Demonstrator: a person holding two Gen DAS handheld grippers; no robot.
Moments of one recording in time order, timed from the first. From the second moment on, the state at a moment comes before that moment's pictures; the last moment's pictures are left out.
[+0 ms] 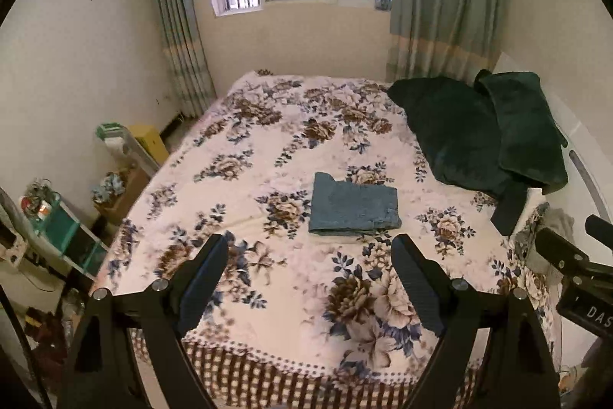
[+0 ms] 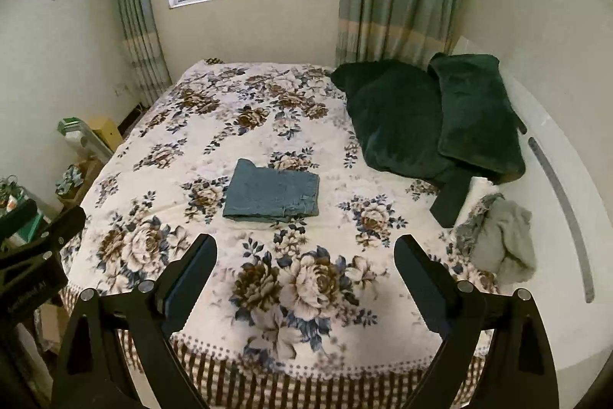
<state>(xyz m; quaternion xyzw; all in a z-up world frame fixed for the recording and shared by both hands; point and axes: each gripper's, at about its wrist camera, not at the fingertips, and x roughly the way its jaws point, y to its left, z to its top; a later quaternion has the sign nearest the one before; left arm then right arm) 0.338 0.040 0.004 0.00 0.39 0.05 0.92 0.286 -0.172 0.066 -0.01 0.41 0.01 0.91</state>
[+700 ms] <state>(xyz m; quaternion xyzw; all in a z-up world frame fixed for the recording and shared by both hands) 0.266 0.039 0.052 0.01 0.35 0.05 0.93 0.195 -0.184 0.140 0.01 0.39 0.00 0.92</state>
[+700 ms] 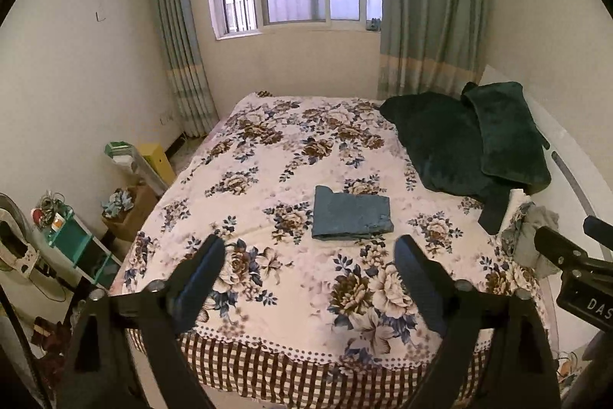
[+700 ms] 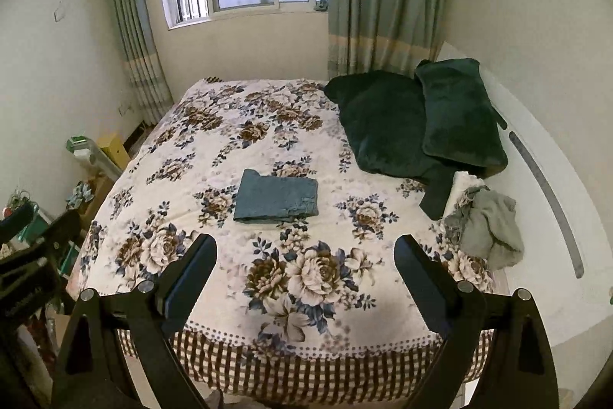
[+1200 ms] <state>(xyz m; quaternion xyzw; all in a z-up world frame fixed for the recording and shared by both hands) 0.337 0.034 0.004 0.02 0.37 0.07 0.93 0.296 -0.178 0.088 0.00 0.39 -0.01 0.92</state>
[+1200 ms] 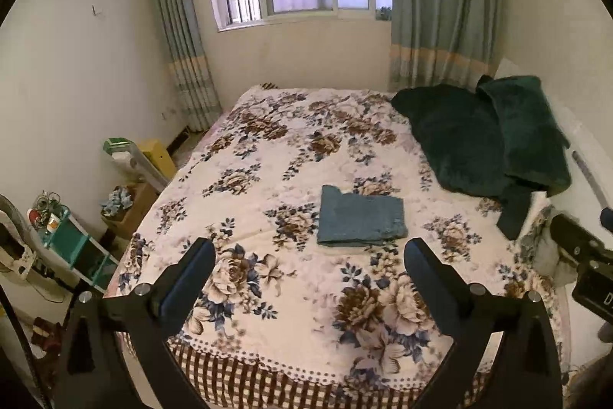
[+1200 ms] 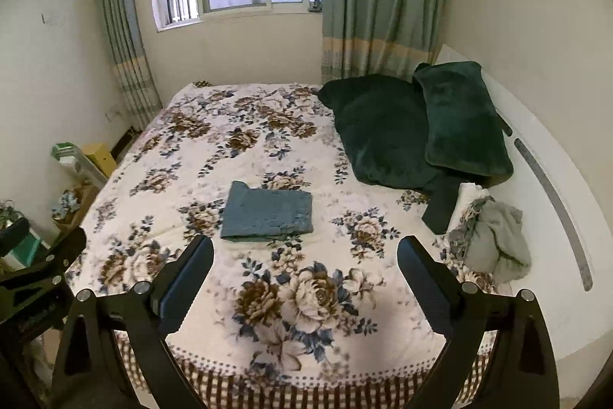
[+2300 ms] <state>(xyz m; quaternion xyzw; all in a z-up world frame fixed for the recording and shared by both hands) 0.409 0.040 -0.024 0.01 0.39 0.05 0.92 0.381 -0.155 0.019 0.00 0.42 -0.01 0.91</state>
